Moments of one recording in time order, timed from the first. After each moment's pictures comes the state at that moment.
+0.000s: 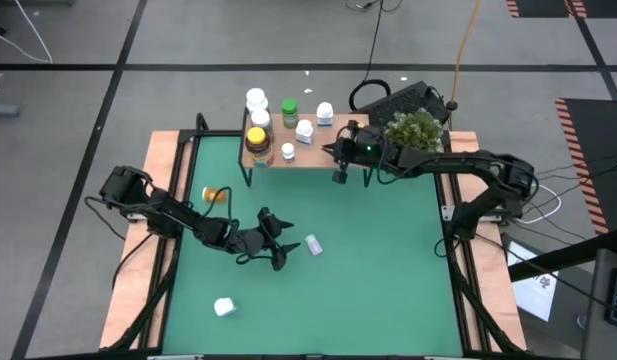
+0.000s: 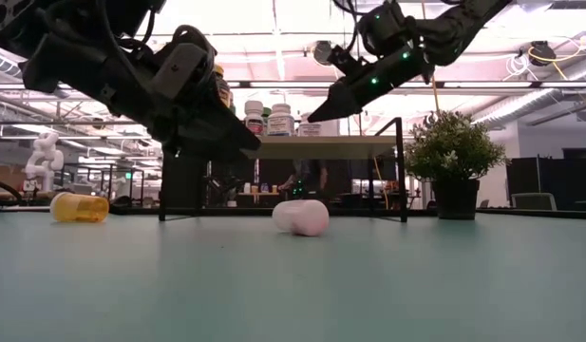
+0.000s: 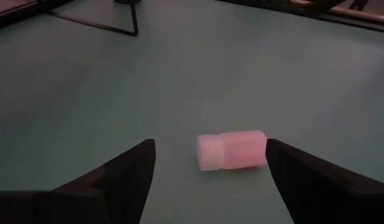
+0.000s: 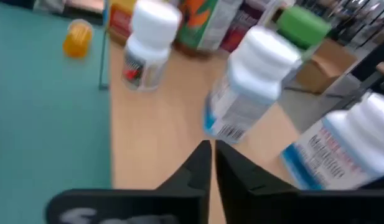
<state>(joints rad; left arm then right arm) -0.30 1.61 0.57 0.56 -0.50 -0.37 -0.42 1.54 0.91 0.28 0.03 -0.38</state>
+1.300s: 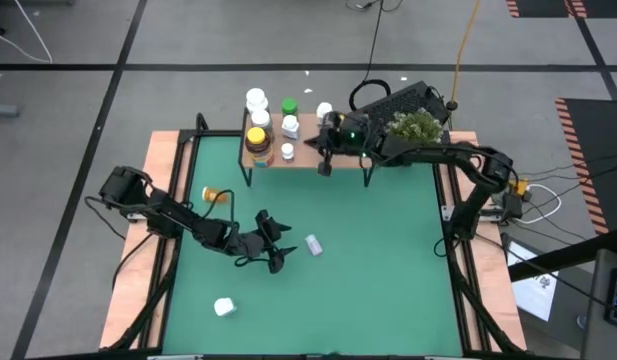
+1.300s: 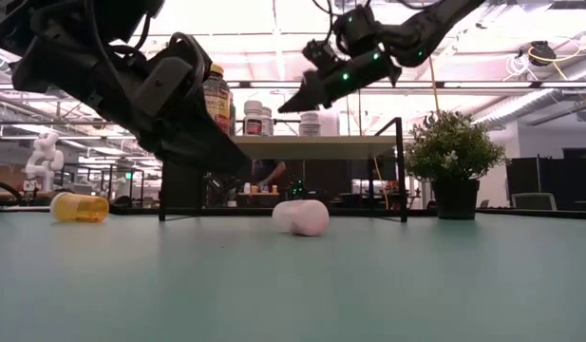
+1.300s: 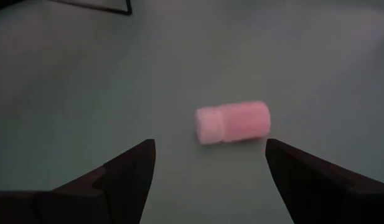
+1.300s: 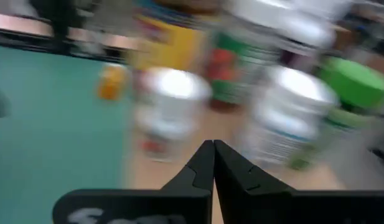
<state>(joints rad) -0.32 1.61 0.57 0.47 -0.49 -0.37 -0.44 1.71 1.12 0.26 -0.15 -0.33</state>
